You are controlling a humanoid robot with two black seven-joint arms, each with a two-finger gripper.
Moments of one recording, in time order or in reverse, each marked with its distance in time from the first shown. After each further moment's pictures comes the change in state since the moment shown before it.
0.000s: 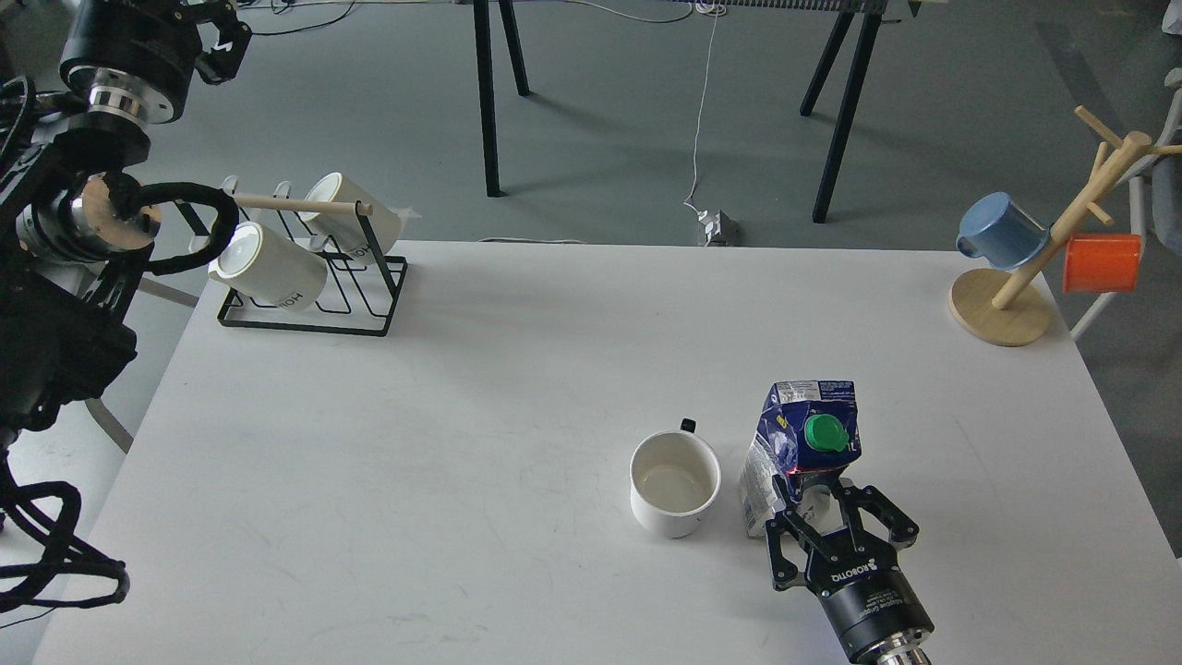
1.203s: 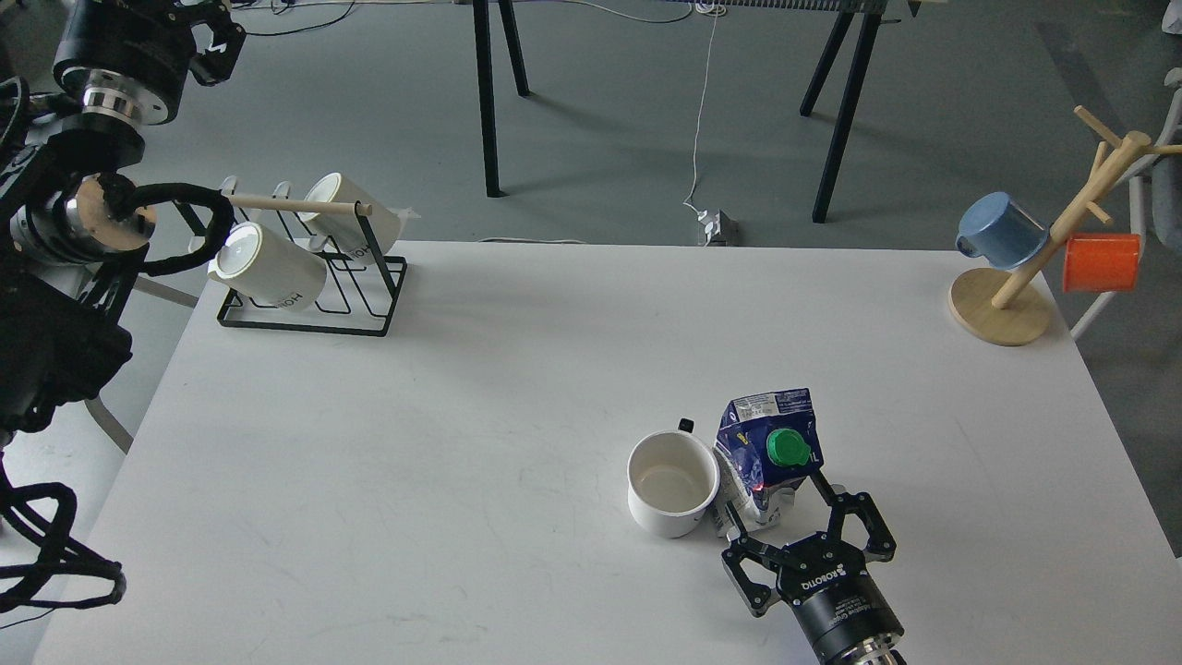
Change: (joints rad) left arm 0.004 0.002 -0.002 0.000 -0.002 0.002 0.000; right arm -0.018 0.028 -0.024 -0.023 -0.059 0.000 -0.005
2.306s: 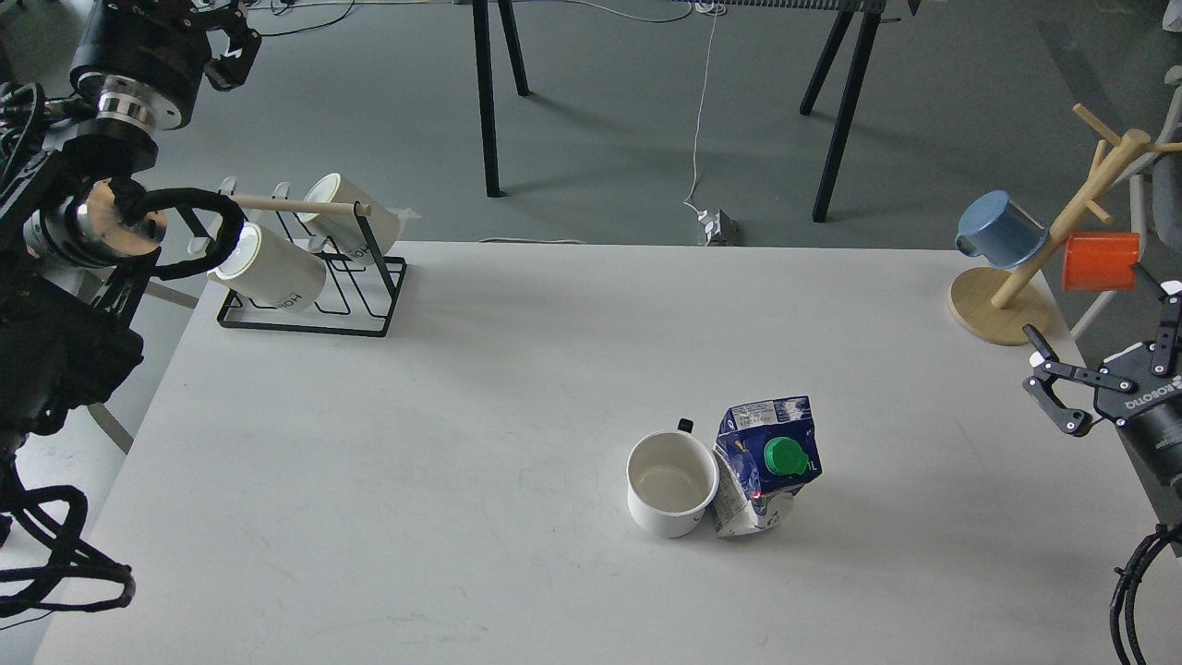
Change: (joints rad) left arm 0.006 -0.031 0.000 0.001 -0.012 -0.030 0.033; right arm 0.324 -0.680 0.339 -0.035 -0.004 0.000 -0.003
